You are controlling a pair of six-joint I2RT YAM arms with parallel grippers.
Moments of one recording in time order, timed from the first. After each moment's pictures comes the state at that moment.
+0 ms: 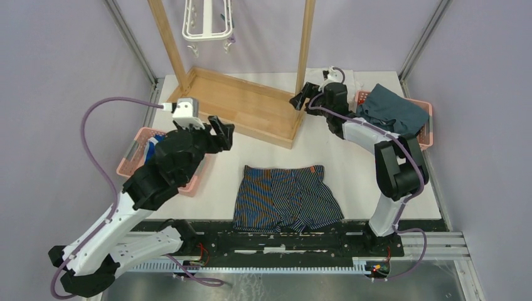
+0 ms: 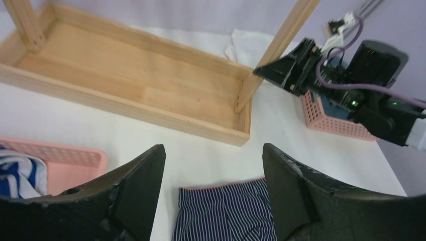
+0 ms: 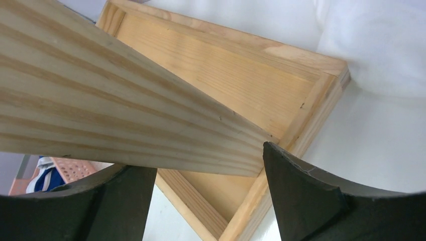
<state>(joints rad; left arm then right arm) -0.82 0.81 1.09 -0.50 -0.53 -0.43 0.33 1.80 1.16 0.31 -0.16 0.57</state>
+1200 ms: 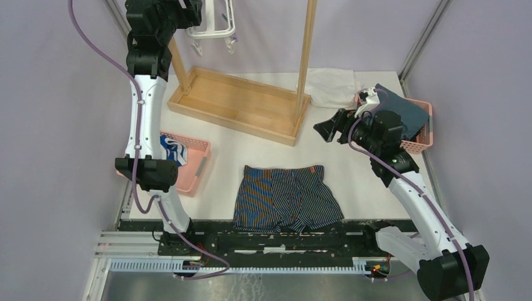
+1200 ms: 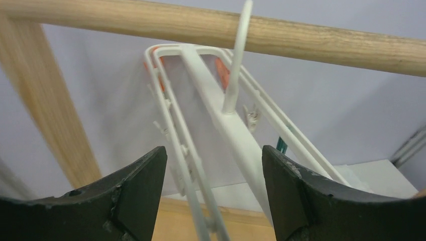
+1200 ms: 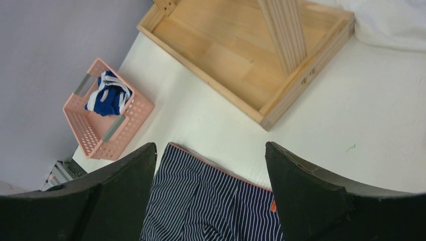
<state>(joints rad) -0.08 1.86 2.39 -0.39 0.09 -0.09 0.25 0.98 0.87 -0.10 -0.37 0.44</state>
